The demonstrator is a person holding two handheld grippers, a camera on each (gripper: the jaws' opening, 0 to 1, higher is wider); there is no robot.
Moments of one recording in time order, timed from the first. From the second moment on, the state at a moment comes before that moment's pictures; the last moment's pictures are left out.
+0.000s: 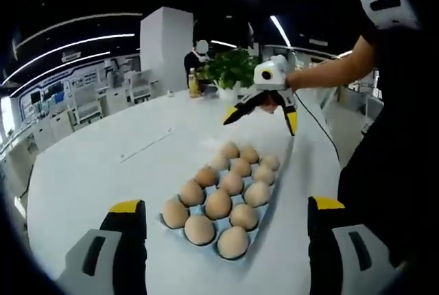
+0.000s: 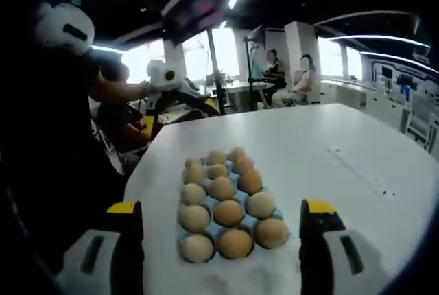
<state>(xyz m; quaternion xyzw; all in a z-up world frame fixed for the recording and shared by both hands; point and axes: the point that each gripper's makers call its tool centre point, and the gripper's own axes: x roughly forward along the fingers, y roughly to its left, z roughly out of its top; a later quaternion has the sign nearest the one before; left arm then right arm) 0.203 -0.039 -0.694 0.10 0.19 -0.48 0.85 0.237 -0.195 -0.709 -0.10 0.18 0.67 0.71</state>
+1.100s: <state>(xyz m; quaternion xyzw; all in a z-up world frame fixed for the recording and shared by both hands) 0.122 -0.107 -0.622 0.09 0.10 -0.52 0.84 0.109 -0.195 -0.635 -0.11 0.08 0.68 0.72</state>
